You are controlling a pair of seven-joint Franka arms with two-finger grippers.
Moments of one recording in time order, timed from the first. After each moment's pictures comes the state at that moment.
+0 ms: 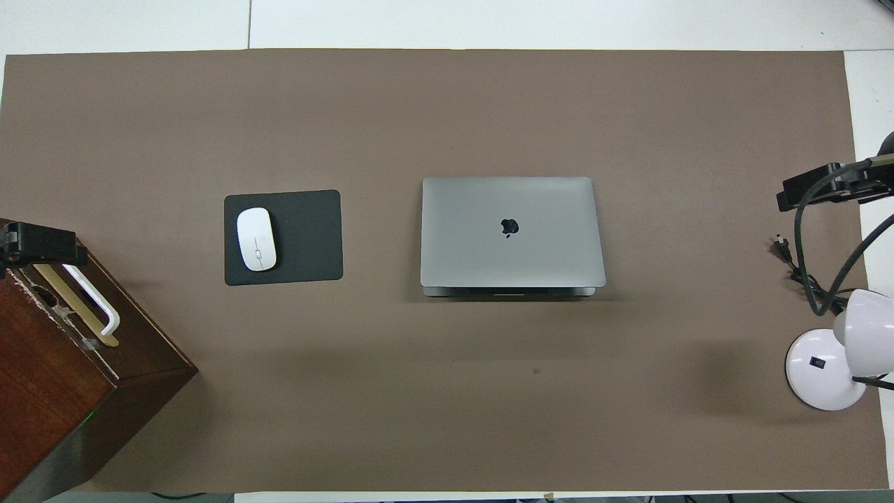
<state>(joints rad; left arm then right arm) -0.17 -0.16 0.16 -1.74 0.00 1.58 -0.09 0.03 0.05 -0.07 -1.54 0.01 1.57 -0.11</state>
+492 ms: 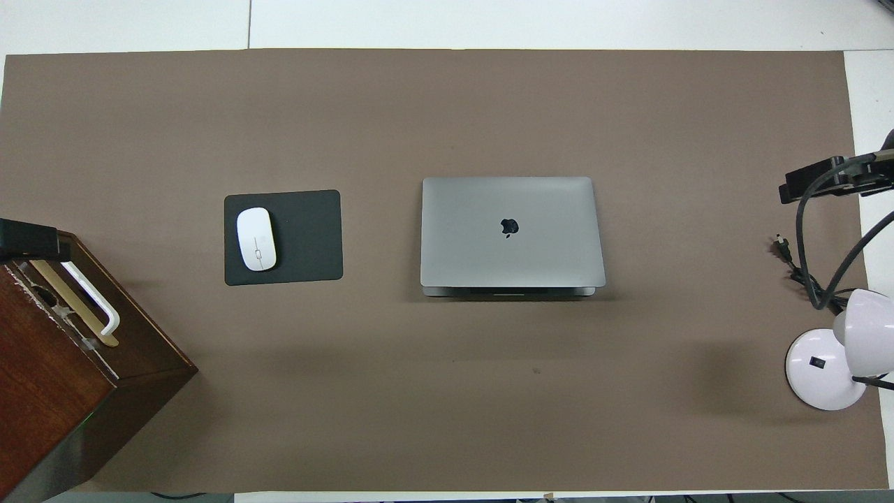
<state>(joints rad) -0.14 -0.16 0.16 -1.74 0.00 1.58 -0.07 0.02 0.05 -0.07 -1.54 0.01 1.59 -0.11</state>
